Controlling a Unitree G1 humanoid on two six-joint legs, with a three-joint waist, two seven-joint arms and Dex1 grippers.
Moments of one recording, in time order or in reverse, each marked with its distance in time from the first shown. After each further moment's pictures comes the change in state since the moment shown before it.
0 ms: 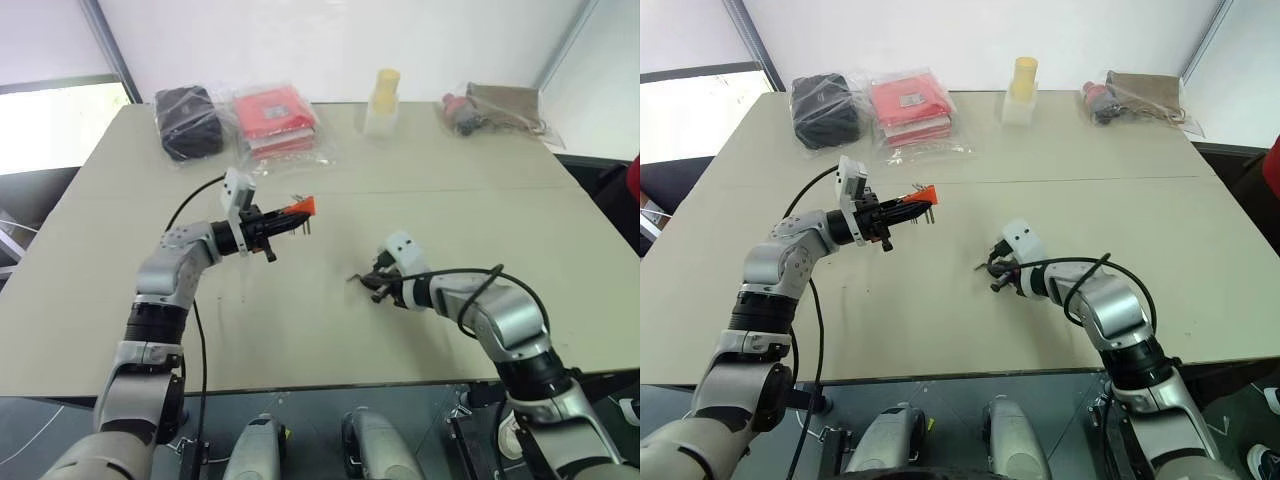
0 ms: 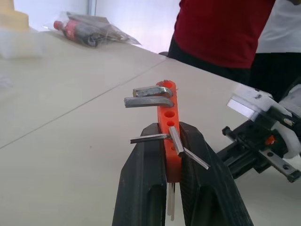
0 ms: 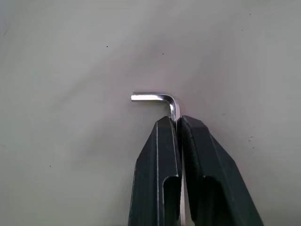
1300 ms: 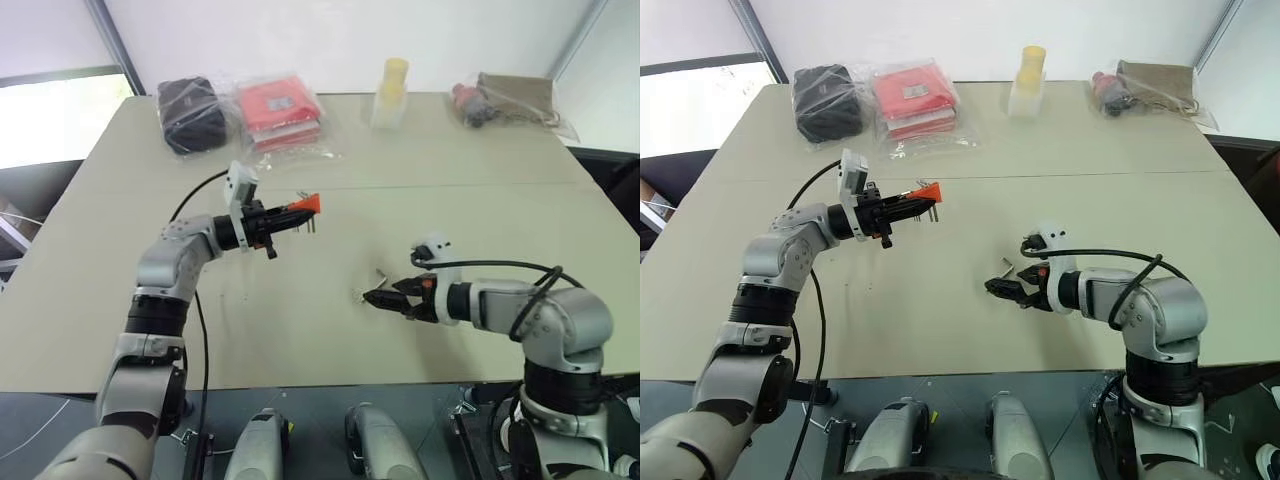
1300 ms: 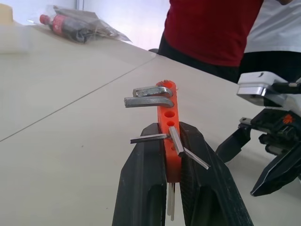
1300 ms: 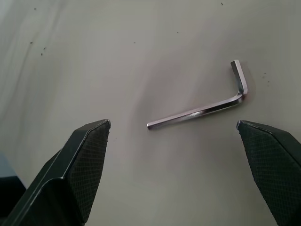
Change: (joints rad) left arm -0.029 0.001 0.011 -0.005 -0.008 0.038 -0.051; right arm 0.059 0.097 -0.384 -0.265 0.237 0.576 -0.016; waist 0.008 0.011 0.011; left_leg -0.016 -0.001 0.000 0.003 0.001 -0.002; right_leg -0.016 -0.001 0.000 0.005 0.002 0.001
